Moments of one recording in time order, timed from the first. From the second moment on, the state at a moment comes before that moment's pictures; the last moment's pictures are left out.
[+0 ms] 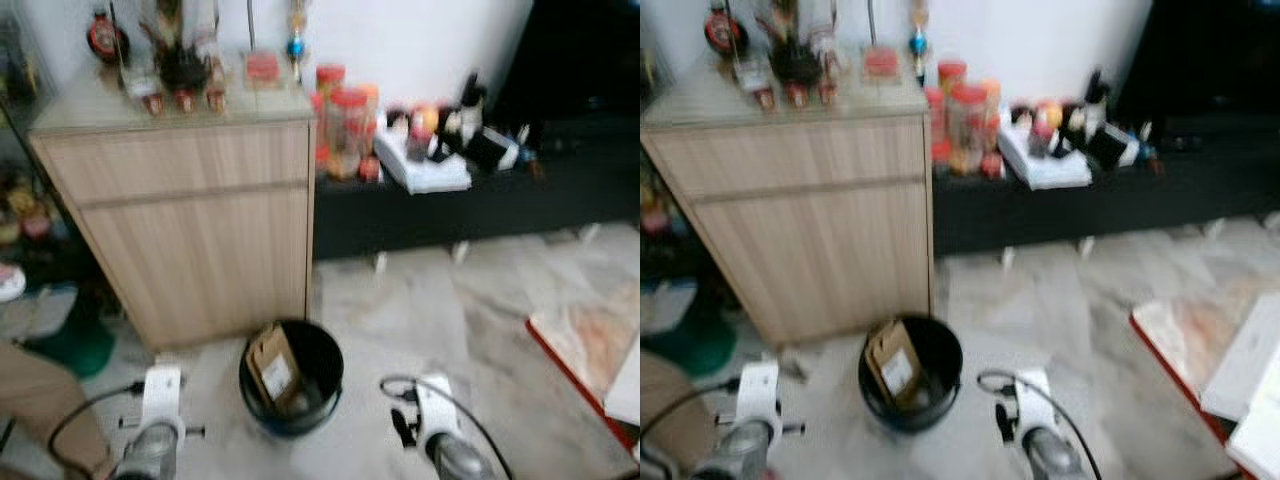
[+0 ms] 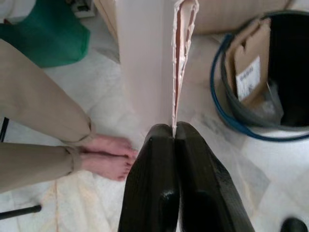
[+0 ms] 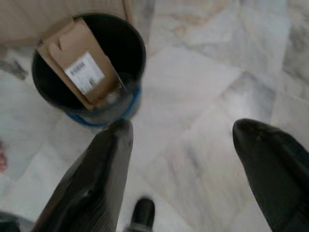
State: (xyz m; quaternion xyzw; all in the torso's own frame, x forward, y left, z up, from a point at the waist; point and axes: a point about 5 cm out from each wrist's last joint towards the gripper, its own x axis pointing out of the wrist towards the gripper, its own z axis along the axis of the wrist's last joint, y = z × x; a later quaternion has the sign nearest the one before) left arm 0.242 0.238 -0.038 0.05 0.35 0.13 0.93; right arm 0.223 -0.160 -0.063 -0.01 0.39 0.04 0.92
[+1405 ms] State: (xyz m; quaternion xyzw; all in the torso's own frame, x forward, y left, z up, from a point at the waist) left arm 0.282 0.165 -0.018 0.02 0.32 -0.11 0.94; right arm 0.249 -0.125 -0.044 0.01 0.35 0.16 0.92
